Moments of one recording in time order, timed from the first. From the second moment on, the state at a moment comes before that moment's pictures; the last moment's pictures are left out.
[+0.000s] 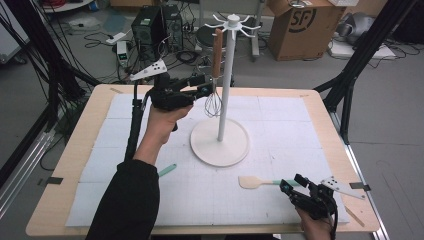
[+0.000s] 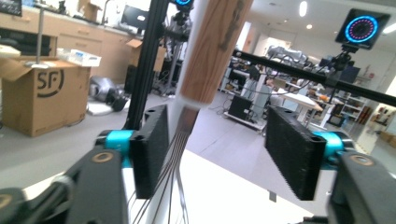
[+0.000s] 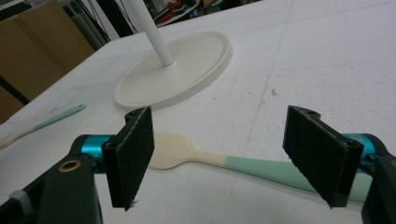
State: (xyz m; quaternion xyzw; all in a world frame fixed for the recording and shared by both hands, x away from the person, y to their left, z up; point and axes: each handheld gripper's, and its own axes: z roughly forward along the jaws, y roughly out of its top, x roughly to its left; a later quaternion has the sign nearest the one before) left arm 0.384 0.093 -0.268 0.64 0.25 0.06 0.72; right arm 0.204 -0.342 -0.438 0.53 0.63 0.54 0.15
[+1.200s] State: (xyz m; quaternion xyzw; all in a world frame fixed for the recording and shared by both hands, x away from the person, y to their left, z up) left arm 0.268 0.170 -0.358 0.63 0.26 0.11 0.72; right arm 0.197 -0.321 -0.433 0.51 0.65 0.54 0.17
